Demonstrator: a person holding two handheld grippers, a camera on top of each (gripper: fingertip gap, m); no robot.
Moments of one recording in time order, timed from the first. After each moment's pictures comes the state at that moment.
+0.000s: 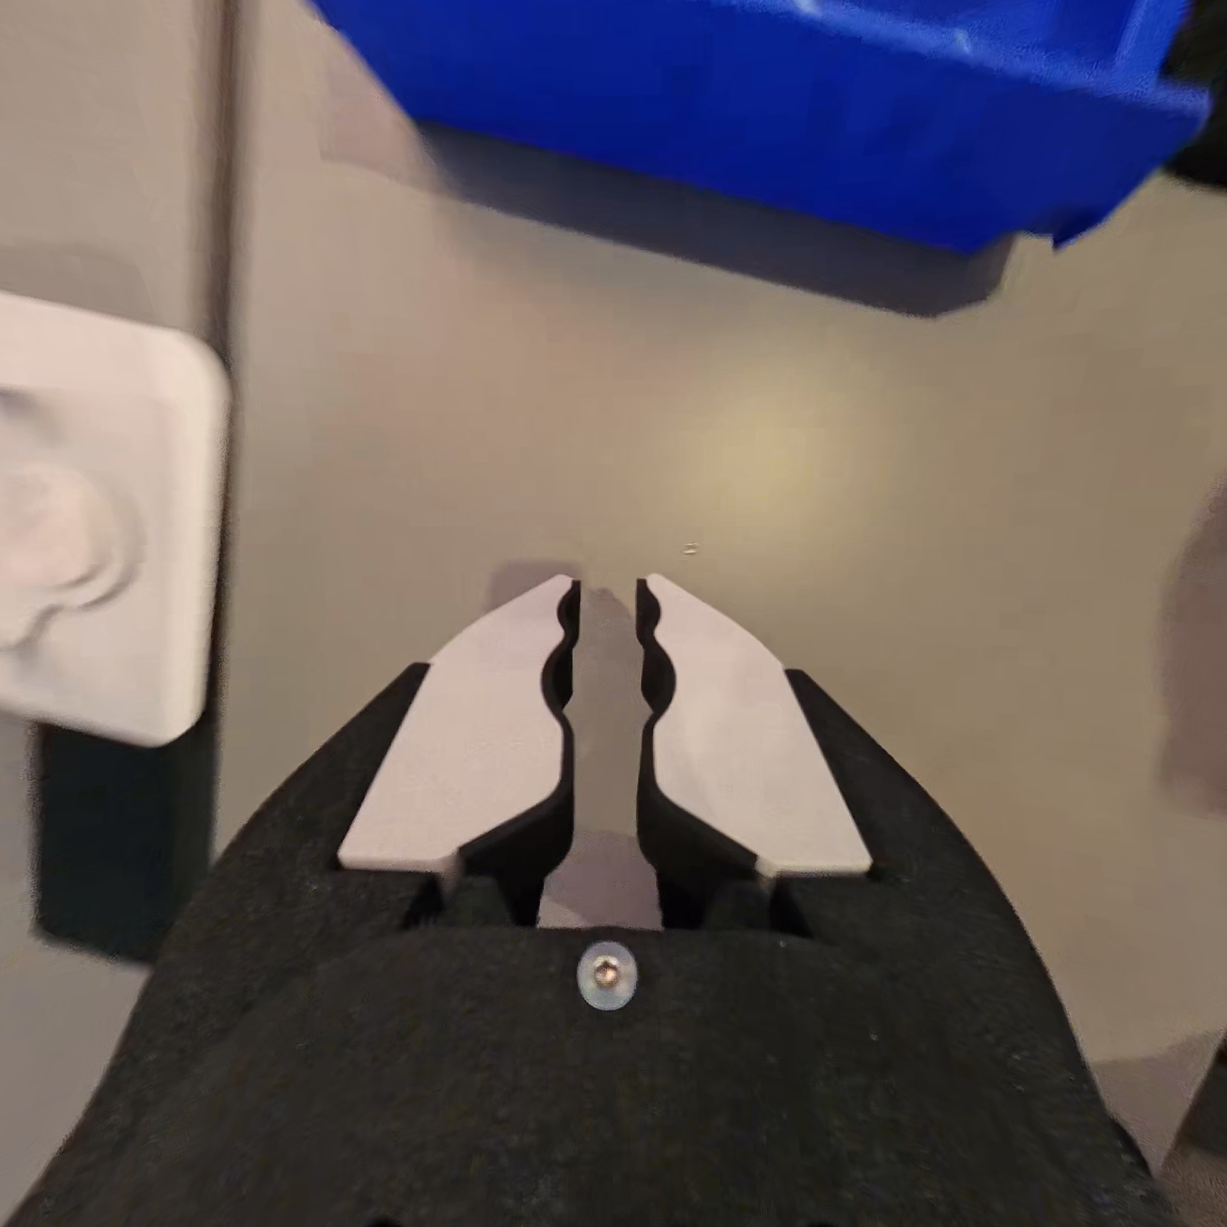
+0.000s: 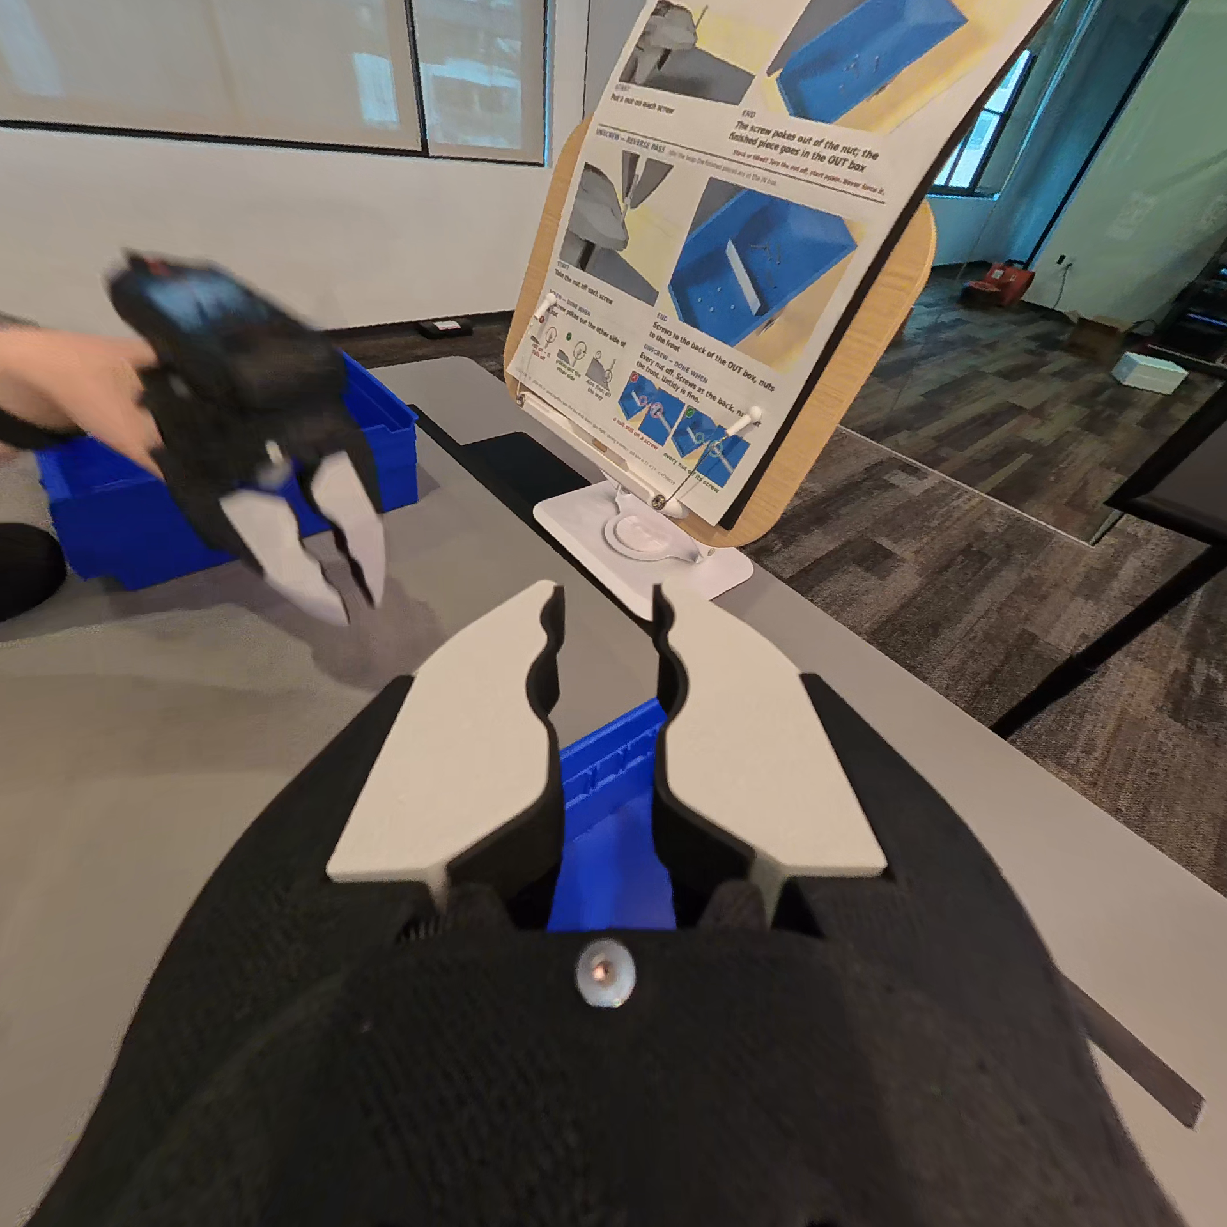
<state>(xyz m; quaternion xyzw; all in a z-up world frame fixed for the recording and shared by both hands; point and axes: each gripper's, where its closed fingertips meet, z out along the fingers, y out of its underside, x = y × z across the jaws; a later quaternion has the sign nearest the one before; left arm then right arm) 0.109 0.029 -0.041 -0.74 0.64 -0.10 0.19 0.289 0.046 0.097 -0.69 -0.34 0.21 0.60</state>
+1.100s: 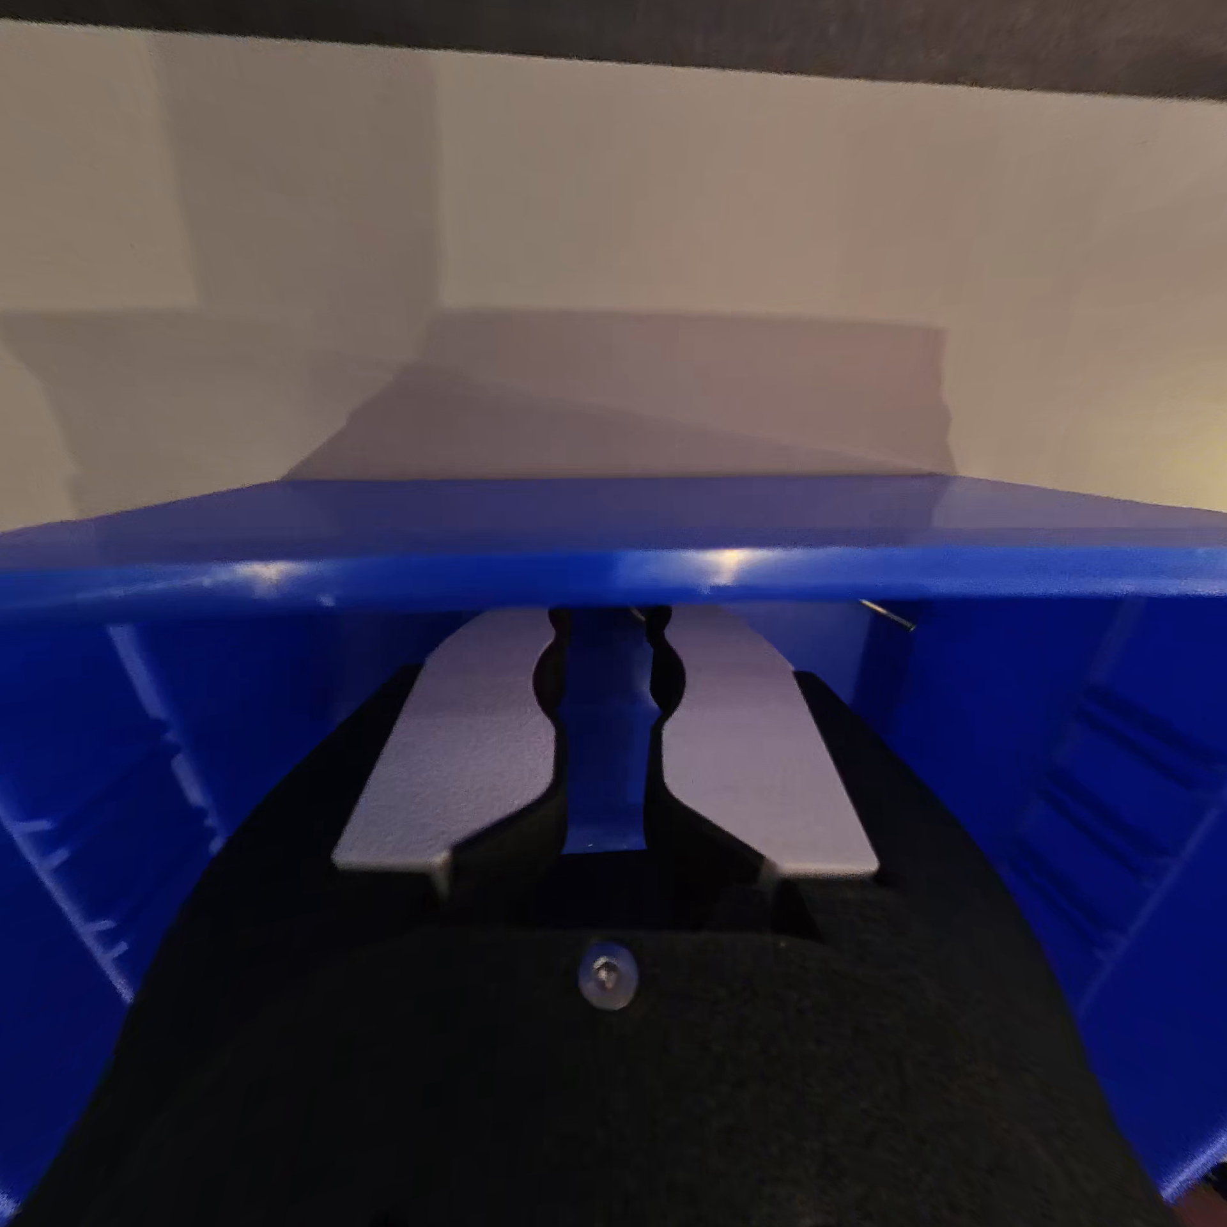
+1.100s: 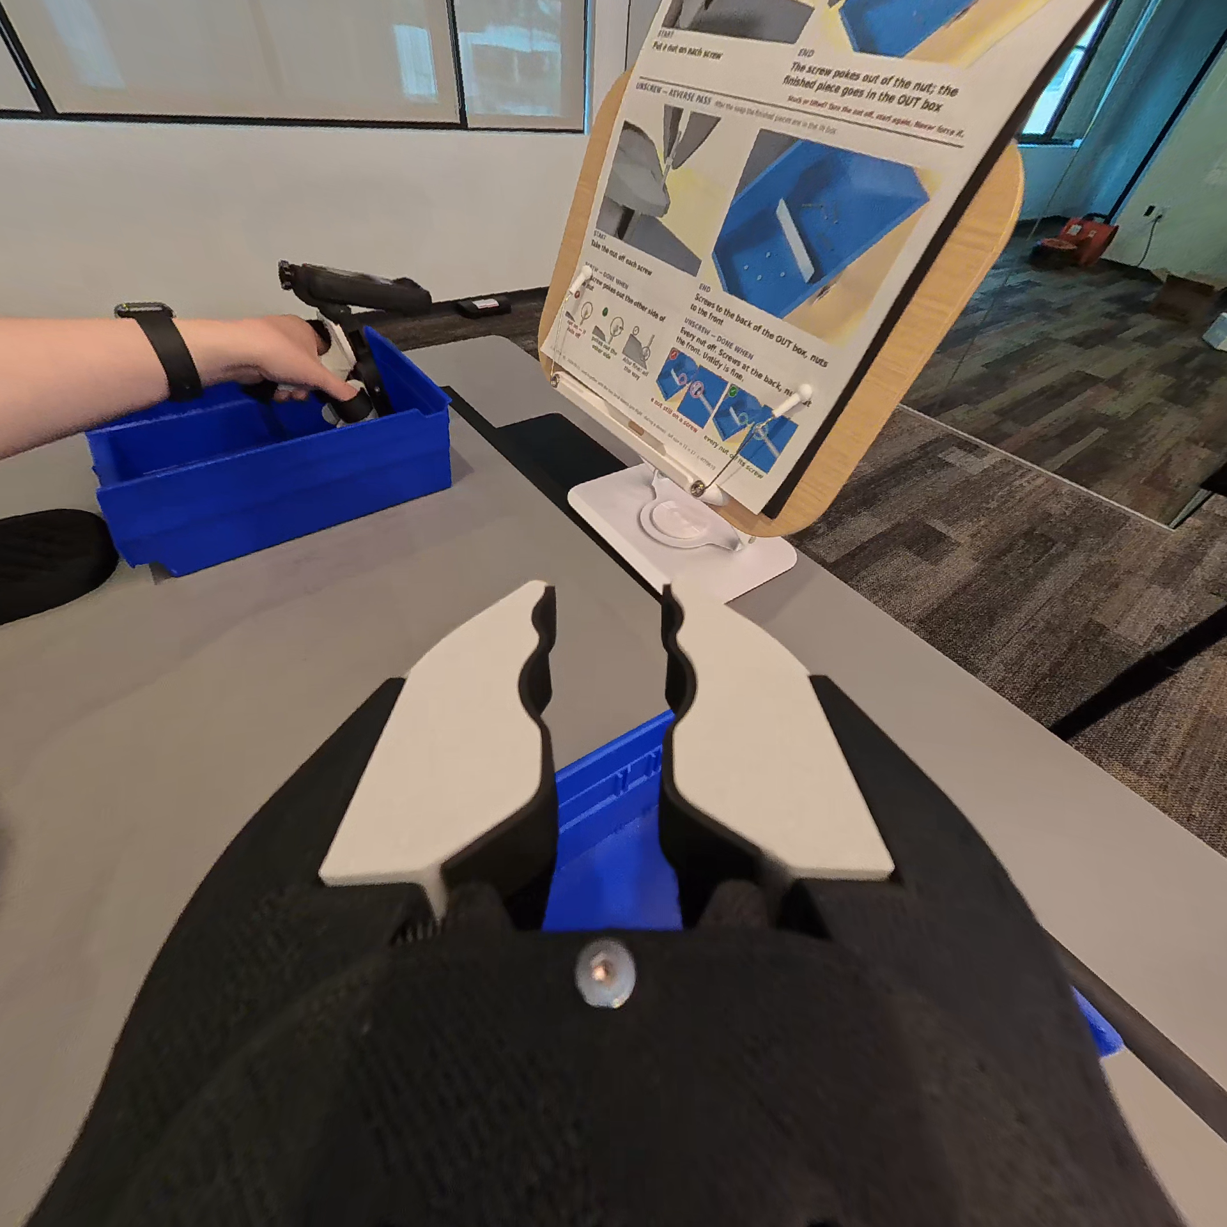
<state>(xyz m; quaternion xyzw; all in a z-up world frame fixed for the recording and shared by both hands) -0.222 0.149 -0.152 -1.00 0.01 -0.03 0.07 0.274 0.049 0.085 -0.70 -0.36 0.23 0.57</state>
